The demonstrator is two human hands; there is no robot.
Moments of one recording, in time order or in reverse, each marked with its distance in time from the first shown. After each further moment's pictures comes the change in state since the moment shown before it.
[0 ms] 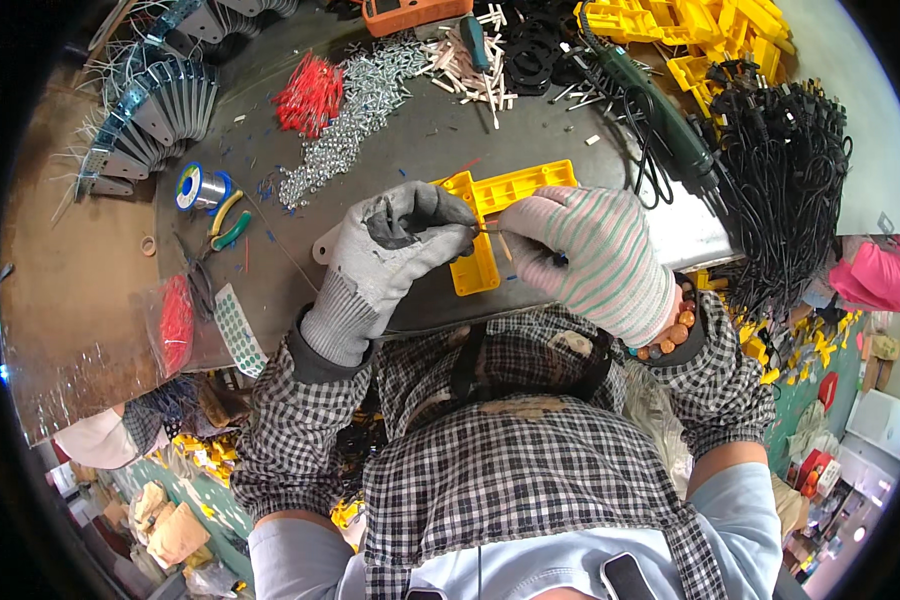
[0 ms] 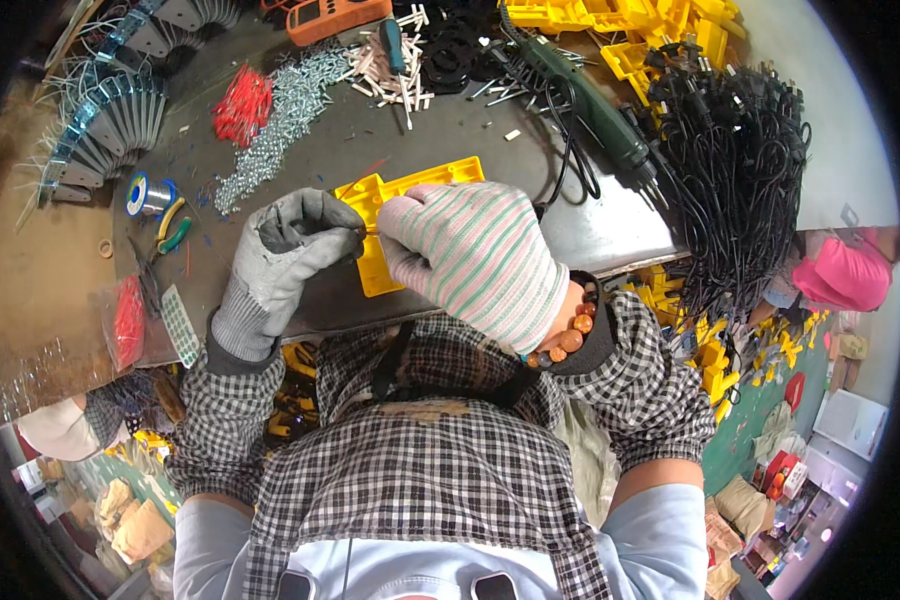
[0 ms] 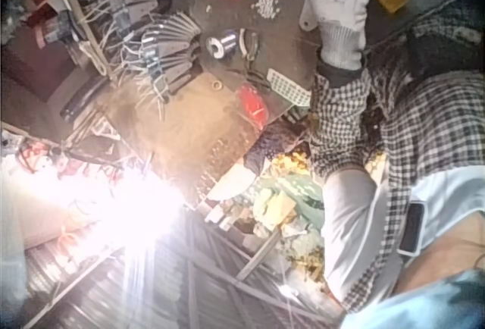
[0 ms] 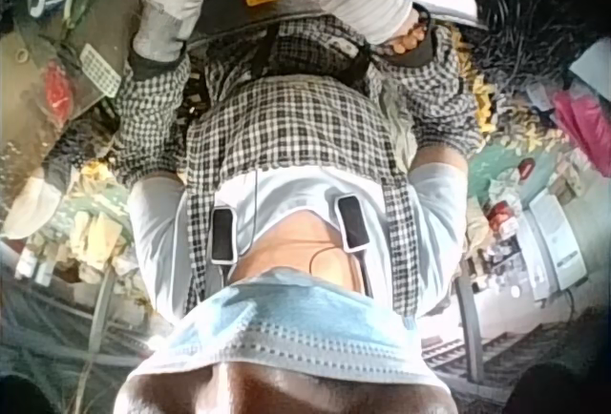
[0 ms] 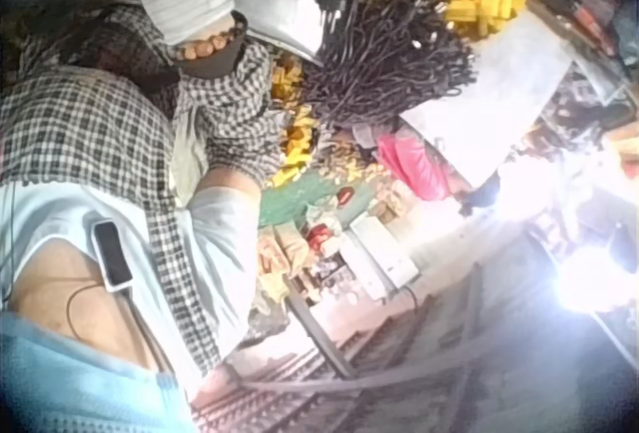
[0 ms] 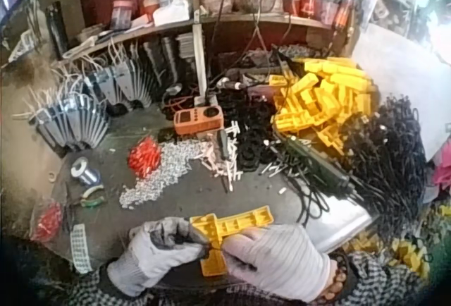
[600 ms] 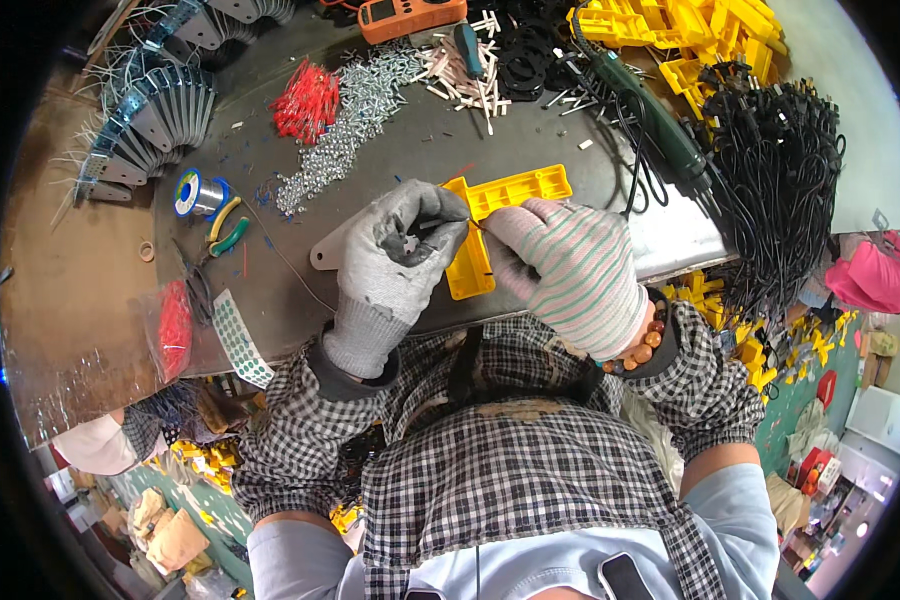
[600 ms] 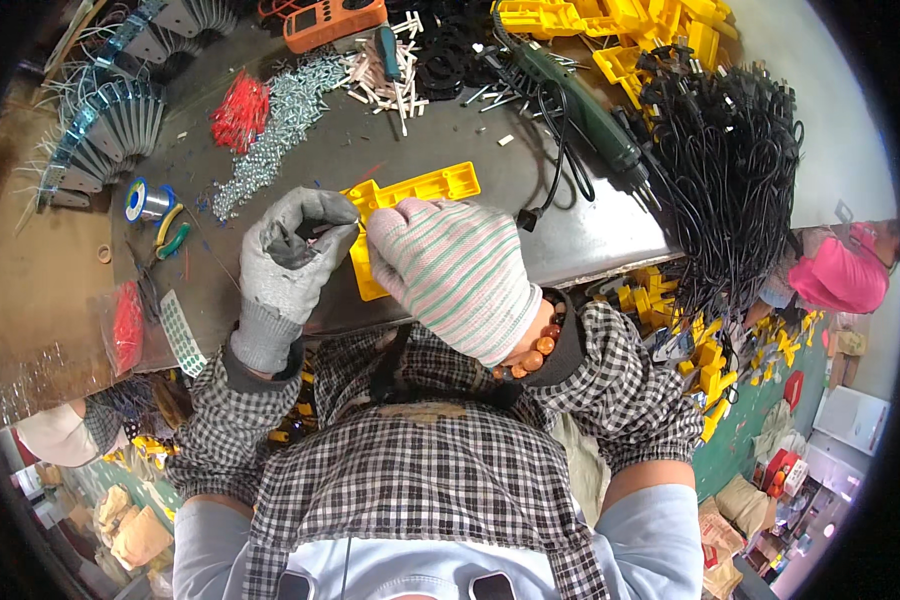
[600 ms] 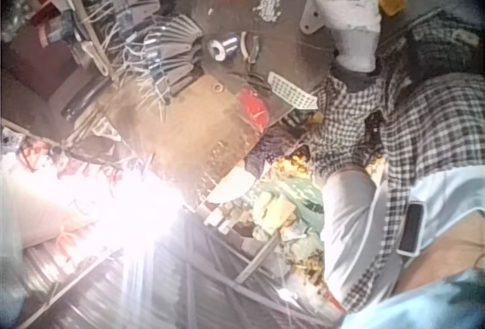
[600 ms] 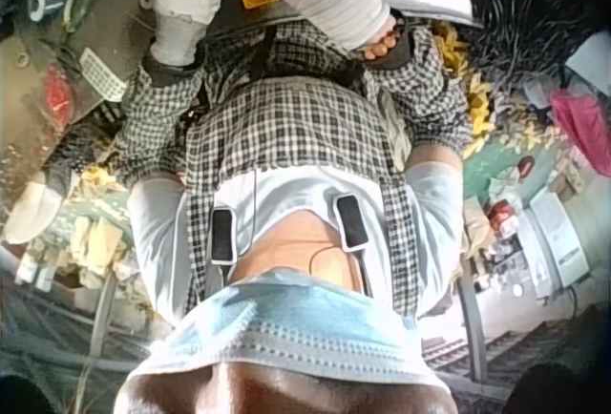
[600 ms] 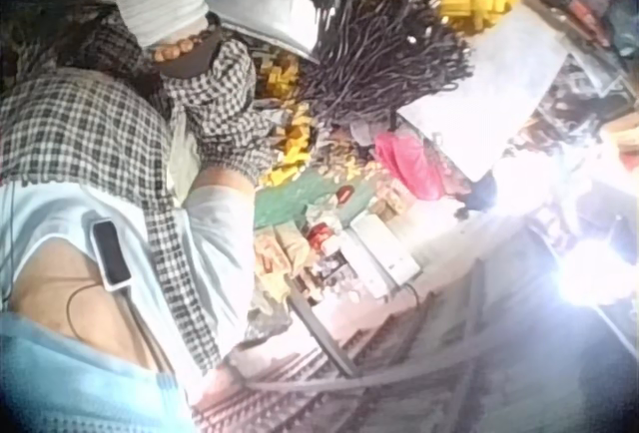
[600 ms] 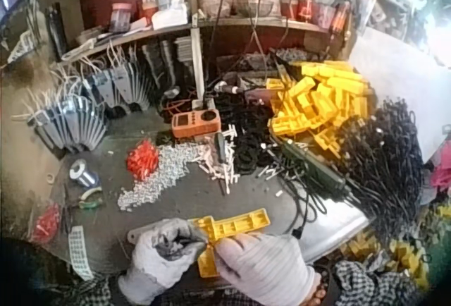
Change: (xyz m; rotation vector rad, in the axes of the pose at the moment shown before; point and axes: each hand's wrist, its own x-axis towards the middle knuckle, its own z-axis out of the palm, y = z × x) left_hand 0.005 -0.010 0.016 0.309 0.156 0.319; right_hand -0.002 -0.010 0.015 -0.153 0.148 0.029
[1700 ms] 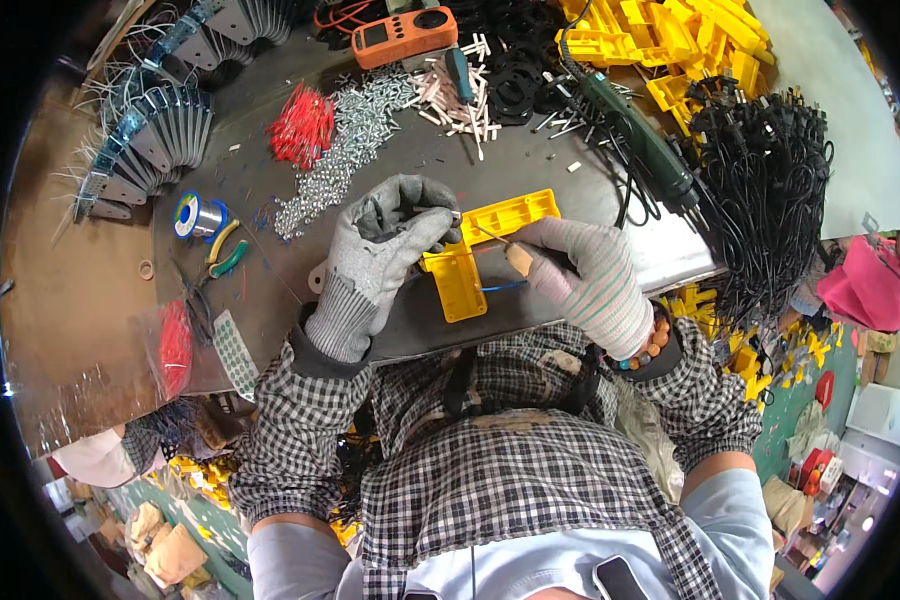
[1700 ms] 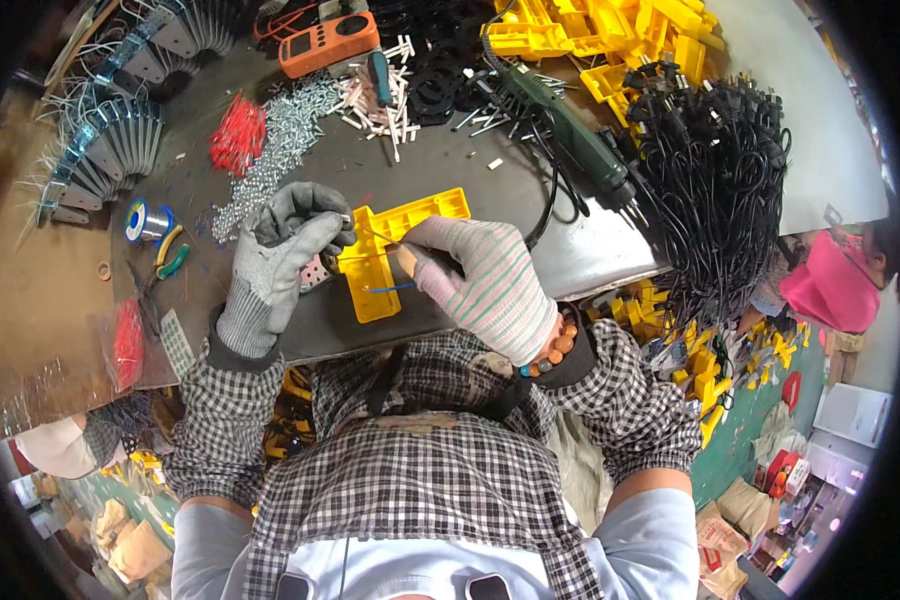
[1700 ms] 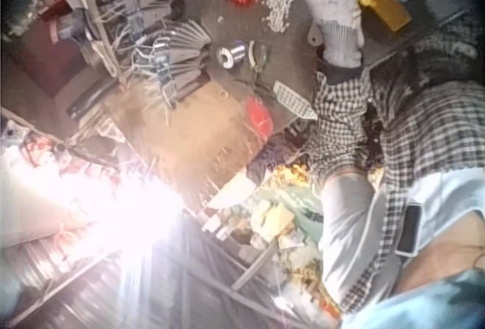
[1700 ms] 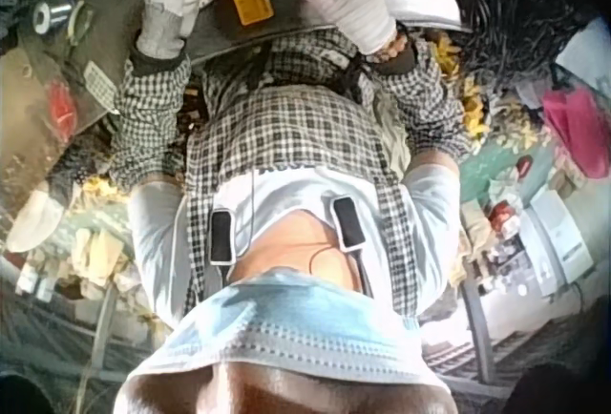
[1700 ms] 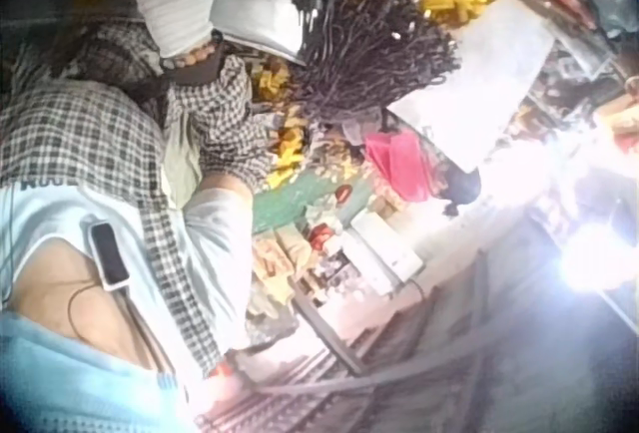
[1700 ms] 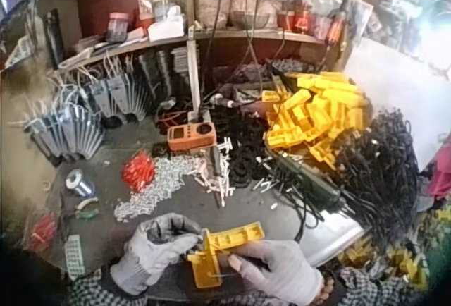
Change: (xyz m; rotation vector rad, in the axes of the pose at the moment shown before) left_hand 0.024 0.012 -0.009 -0.349 -0.063 -0.223; right_hand -0.012 0.023 -0.011 0.624 -0.193 0.479
